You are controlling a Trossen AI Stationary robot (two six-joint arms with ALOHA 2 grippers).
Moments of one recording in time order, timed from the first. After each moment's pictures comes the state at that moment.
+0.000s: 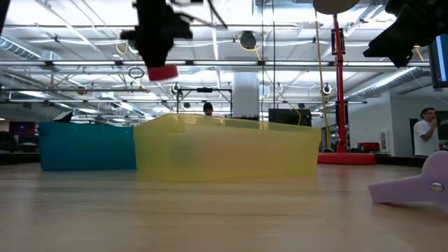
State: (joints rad) left arm 0.16 1.68 1.61 -1.41 -0.43 -0.70; right arm -0.02 0.23 0.55 -0.69 0.16 0.30
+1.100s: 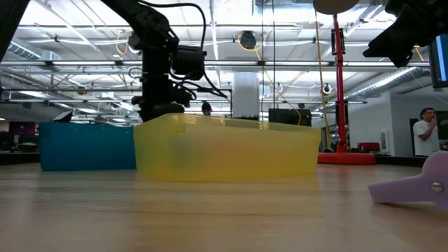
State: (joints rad) left arm 0.39 1.79 1.23 -0.91 -0.30 -0.25; right arm -0.02 0.23 0.55 -0.69 0.16 0.30
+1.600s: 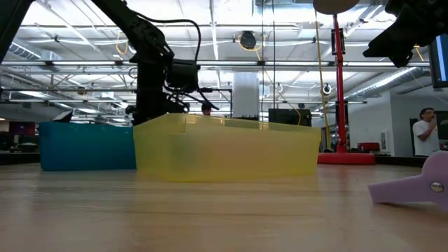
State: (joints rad) left arm 0.45 1.80 1.14 -0.83 -0.31 -0.23; right arm -0.02 0.23 0.55 -0.69 0.16 0.30
